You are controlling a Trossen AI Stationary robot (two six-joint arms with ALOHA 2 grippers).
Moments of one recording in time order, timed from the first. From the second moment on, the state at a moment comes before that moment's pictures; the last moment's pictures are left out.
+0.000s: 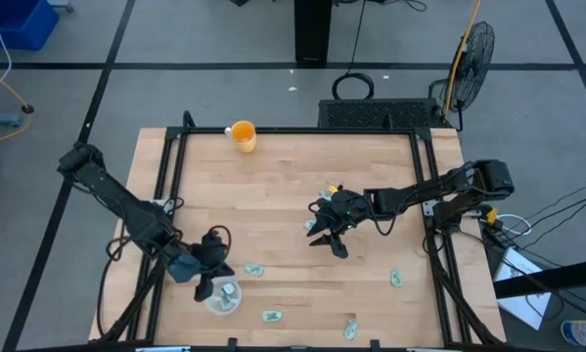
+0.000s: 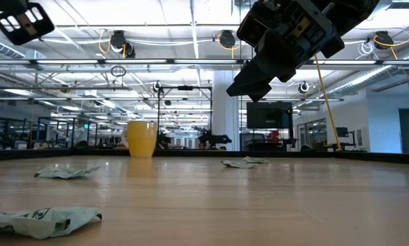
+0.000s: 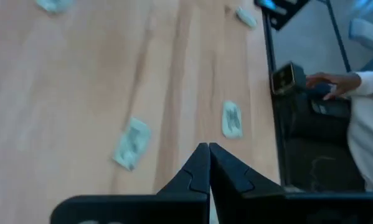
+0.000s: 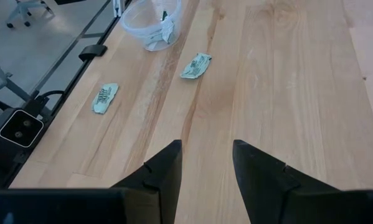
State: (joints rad) left arm -0.71 1.15 0.79 -0.41 -0.29 -0.79; right arm 0.05 1.55 0.78 0.19 -0.31 0.11
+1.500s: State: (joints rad) left arm -0.52 1.16 0.79 -0.26 -0.48 -0.53; right arm 0.05 1.55 0.78 0.25 -0.31 0.07
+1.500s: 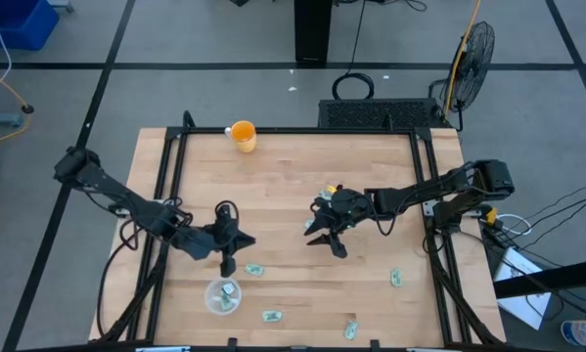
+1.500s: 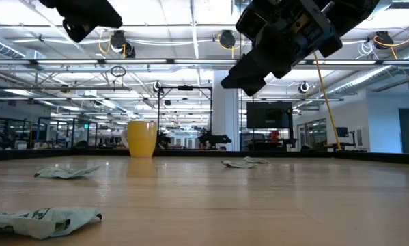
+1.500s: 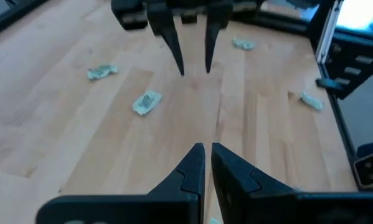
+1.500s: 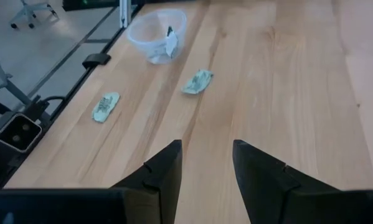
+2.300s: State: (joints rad) left arm -0.36 1.35 0.79 -0.05 -0.42 -0.39; right arm 0.05 1.55 0.78 0.29 -0.31 0.07
